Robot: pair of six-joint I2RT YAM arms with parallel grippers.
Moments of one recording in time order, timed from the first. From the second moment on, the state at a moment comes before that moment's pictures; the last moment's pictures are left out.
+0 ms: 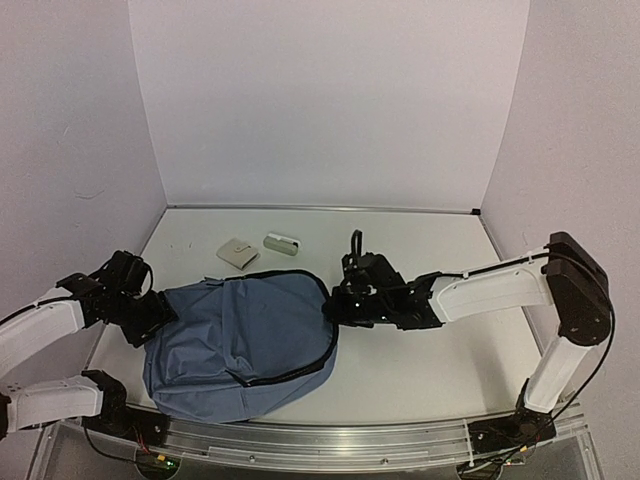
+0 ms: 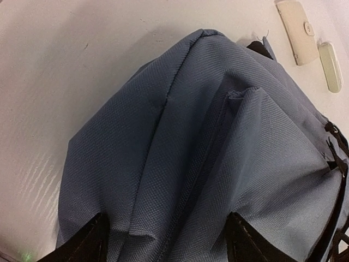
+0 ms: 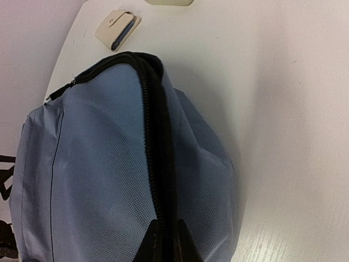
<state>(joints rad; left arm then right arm) -0.36 0.89 0.57 -0.73 -0.05 -0.98 1.00 1.77 1.04 0.03 0.12 0.88</state>
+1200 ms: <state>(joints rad) -0.36 1.28 0.84 -0.33 0.26 -0.74 1.01 1.17 0.81 -0.29 0.31 0.97</state>
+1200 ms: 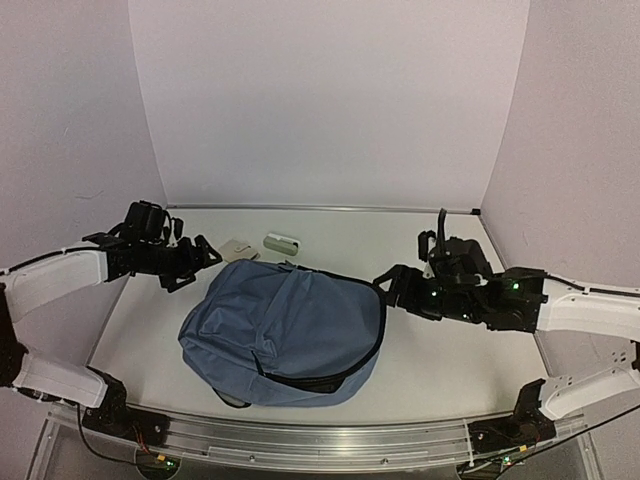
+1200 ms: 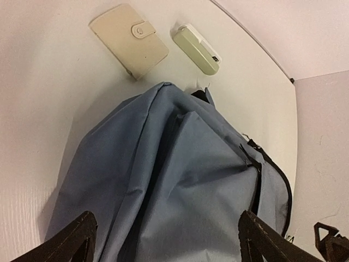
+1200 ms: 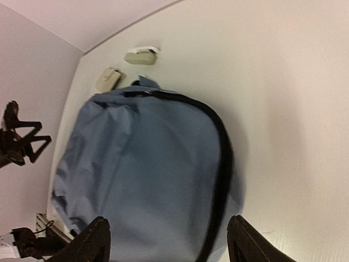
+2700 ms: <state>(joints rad) -0.36 0.81 0.37 -0.44 0.36 -1.05 1.37 2.01 1.44 -0.17 0.24 0.84</state>
